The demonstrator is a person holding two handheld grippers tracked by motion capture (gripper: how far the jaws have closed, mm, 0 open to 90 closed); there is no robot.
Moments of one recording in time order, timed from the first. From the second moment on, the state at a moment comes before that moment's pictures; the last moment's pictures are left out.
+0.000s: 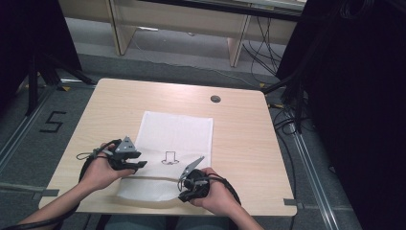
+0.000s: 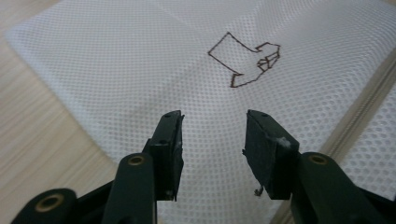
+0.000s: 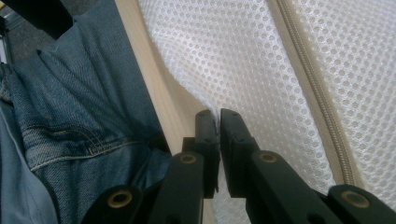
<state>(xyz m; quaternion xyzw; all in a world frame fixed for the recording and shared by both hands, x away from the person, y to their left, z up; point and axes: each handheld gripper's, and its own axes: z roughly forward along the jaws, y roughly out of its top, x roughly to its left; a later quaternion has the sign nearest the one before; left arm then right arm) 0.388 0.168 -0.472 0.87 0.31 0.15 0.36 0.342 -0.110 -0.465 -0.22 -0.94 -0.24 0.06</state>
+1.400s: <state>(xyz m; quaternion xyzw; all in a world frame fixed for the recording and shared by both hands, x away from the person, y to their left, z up) 0.364 0.124 -0.502 0.91 0.24 0.05 0.33 0.371 -0.182 -0.480 -0.39 -0.90 -0.20 0.01</state>
